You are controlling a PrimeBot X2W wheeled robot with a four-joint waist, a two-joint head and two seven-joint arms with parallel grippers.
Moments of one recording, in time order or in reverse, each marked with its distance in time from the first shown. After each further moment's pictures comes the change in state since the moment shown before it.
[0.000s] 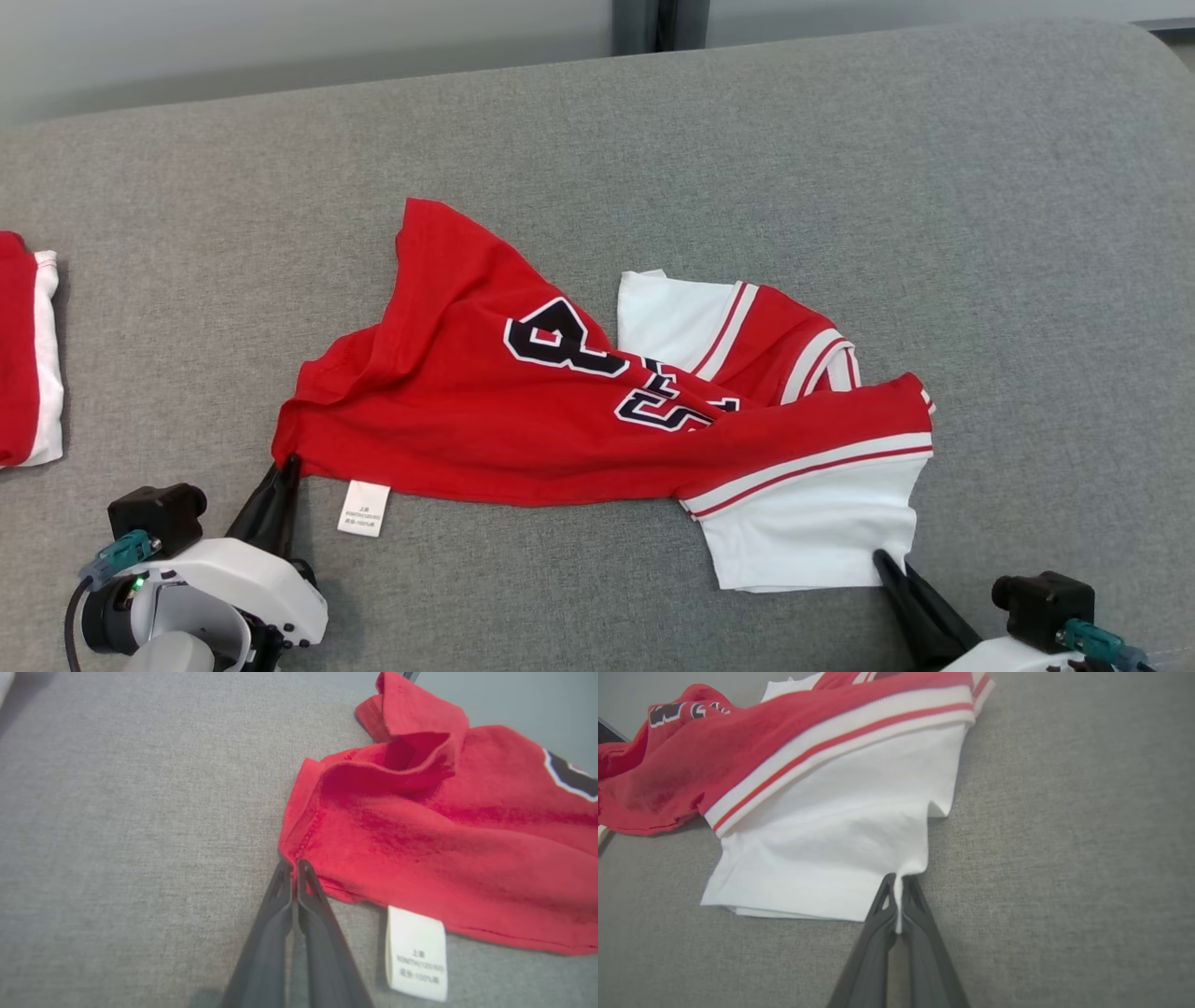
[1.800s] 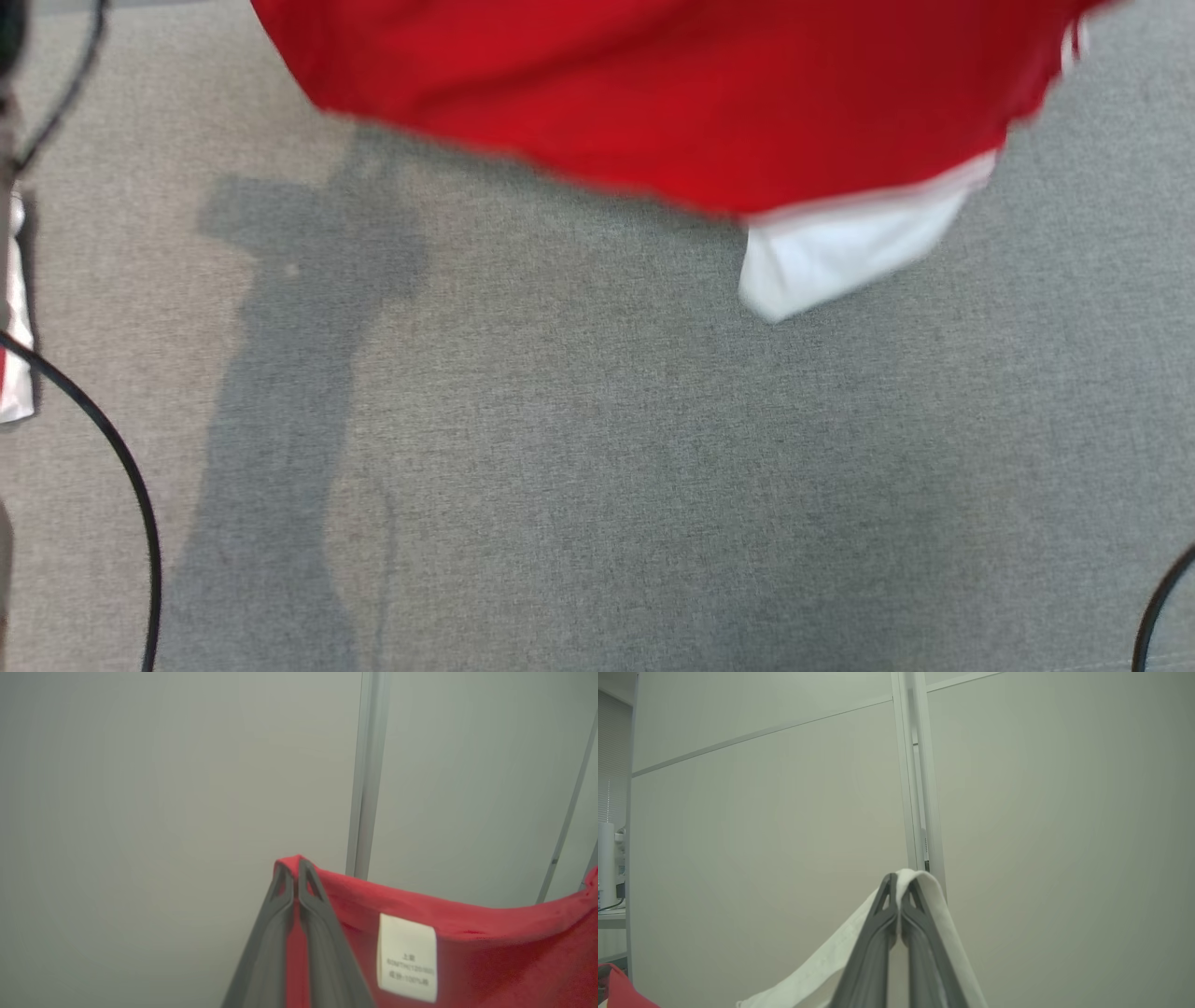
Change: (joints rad) left arm -0.991 0.060 -0.007 -0.094 0.006 -0.049 0.239; right arm -1.291 -0.124 -0.108 0.056 0.079 0.000 0.021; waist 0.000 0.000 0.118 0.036
